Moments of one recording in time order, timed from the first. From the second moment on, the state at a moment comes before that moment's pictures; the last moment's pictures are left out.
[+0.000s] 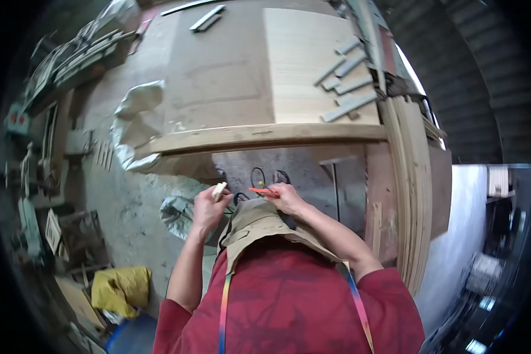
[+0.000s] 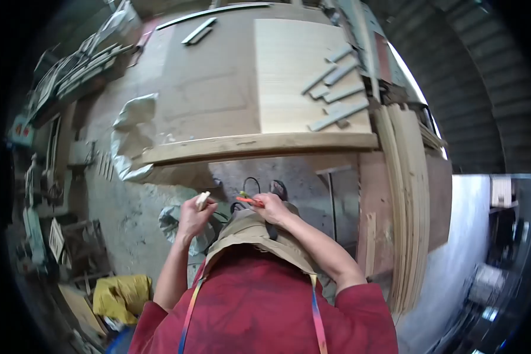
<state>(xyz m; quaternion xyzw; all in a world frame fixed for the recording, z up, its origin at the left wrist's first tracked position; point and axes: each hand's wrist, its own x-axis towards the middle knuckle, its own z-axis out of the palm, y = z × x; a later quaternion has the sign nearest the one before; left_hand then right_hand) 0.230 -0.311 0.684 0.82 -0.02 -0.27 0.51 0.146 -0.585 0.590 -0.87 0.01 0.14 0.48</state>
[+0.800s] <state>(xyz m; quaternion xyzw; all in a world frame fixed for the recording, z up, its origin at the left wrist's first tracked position) 0.073 -0.243 0.616 0.74 0.45 -0.01 0.50 0.300 -0.458 0.556 -0.85 -0.32 0.39 0.13</state>
